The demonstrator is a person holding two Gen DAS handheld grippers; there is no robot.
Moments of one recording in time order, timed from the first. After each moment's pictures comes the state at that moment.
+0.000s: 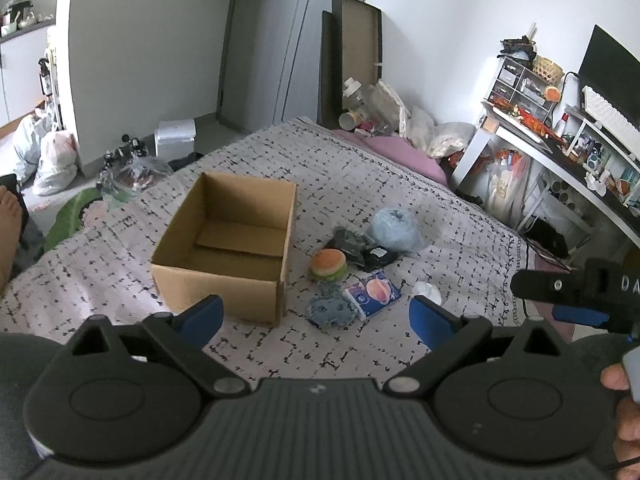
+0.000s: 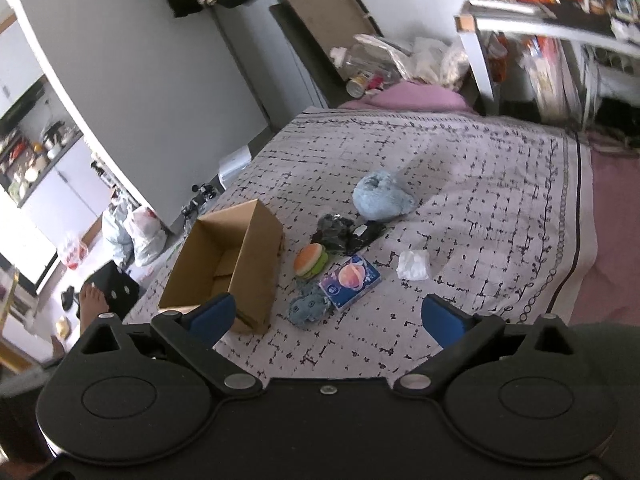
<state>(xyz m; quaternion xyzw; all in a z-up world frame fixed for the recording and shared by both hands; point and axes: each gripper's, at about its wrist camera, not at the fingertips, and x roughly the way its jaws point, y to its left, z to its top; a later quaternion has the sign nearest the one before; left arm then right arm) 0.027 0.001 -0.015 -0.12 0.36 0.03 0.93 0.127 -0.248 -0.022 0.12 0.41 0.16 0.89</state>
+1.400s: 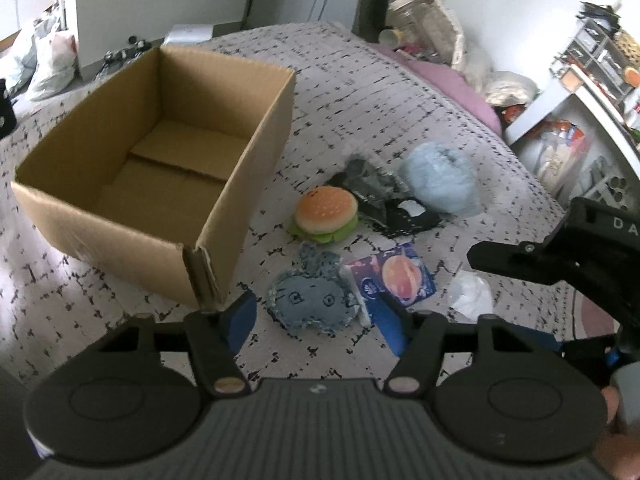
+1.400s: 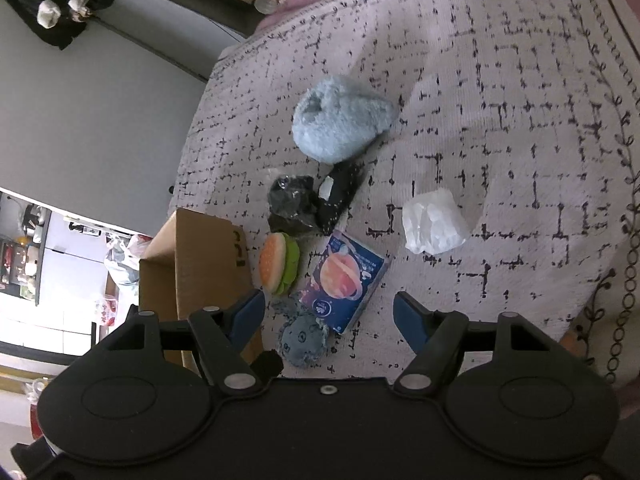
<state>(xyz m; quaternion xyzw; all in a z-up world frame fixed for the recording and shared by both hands) 0.157 -0.019 -0.141 -0.20 0.46 0.08 0.86 0.262 -0.242 -0.149 0.30 0.54 0.12 0.78</state>
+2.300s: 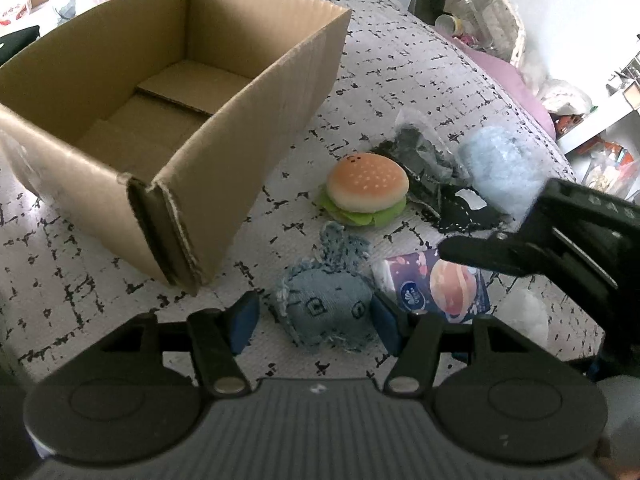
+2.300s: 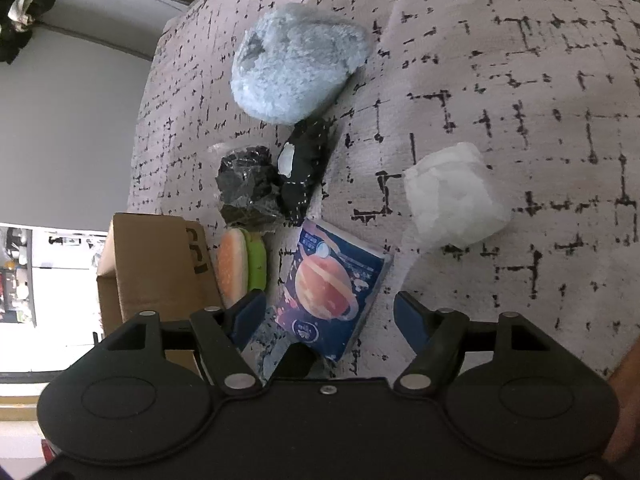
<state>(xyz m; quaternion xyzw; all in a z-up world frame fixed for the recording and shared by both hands) 0.182 -0.020 -0.195 -0.24 0.47 0.13 0.84 0.301 -0.214 -0.212 0.33 0.60 0.08 0.73</state>
